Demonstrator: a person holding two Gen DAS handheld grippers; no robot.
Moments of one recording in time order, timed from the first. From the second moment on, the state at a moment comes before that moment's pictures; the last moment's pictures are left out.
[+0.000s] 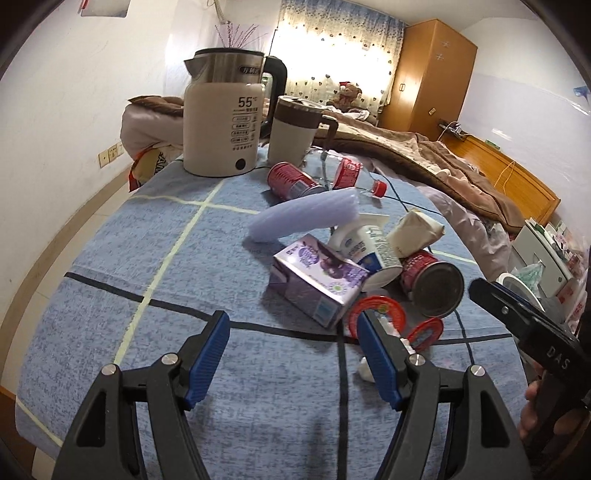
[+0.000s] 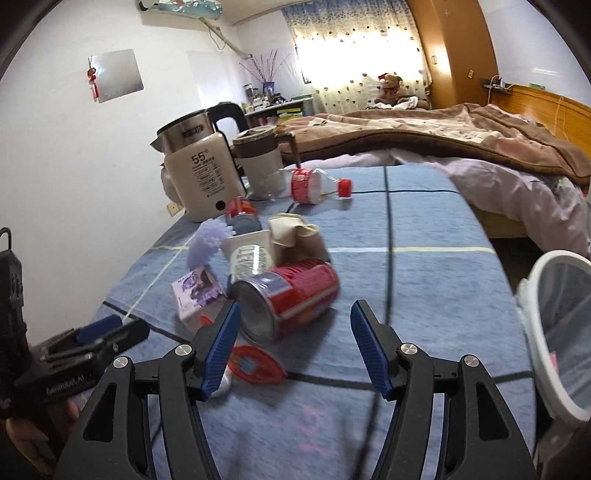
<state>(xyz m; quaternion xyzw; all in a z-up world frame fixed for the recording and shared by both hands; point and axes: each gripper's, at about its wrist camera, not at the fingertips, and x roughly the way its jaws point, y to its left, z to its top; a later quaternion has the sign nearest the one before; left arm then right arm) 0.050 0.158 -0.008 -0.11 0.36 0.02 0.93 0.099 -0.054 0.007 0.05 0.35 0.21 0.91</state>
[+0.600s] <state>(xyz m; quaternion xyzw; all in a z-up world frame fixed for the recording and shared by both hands) 0.059 0.159 -0.015 -0.12 0.38 0.00 0.92 0.124 -0.024 0.000 0.02 0.37 0.15 0.92</state>
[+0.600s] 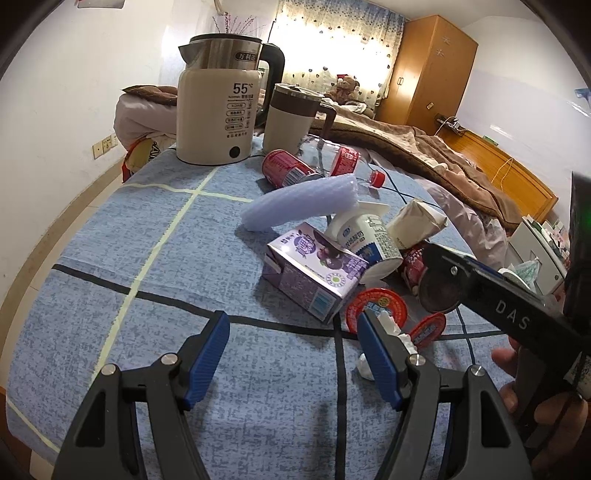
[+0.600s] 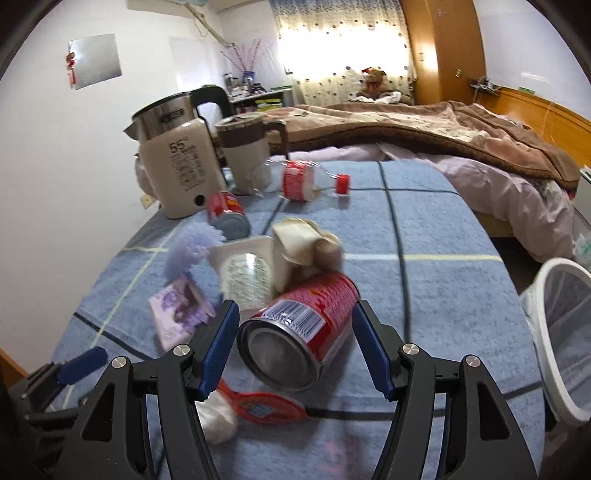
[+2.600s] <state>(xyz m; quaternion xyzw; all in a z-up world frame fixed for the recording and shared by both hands) 0.076 0.088 -0.033 -0.09 0.42 -0.07 0.90 0.106 -0.134 -0.023 0.12 0.39 0.13 0.90</state>
